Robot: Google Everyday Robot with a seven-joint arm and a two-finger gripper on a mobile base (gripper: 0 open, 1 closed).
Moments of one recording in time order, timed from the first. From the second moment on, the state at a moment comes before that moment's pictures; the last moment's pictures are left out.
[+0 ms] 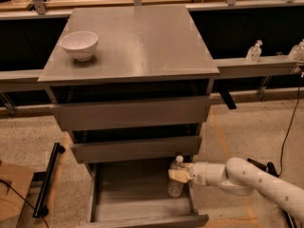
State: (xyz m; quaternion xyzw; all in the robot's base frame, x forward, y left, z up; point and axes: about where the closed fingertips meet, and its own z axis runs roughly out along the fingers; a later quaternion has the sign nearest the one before) arm 0.540 -0.097 0.431 -0.26 0.81 0.41 0.33
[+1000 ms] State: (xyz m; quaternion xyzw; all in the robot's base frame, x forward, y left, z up) arm 0.555 -0.137 0.541 -0.33 0.78 0.39 0.36
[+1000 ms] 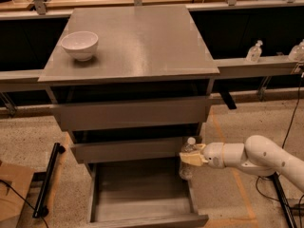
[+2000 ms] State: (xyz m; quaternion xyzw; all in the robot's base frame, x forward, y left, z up) arm 0.545 -0.125 0.780 -0.47 0.74 0.24 0.42
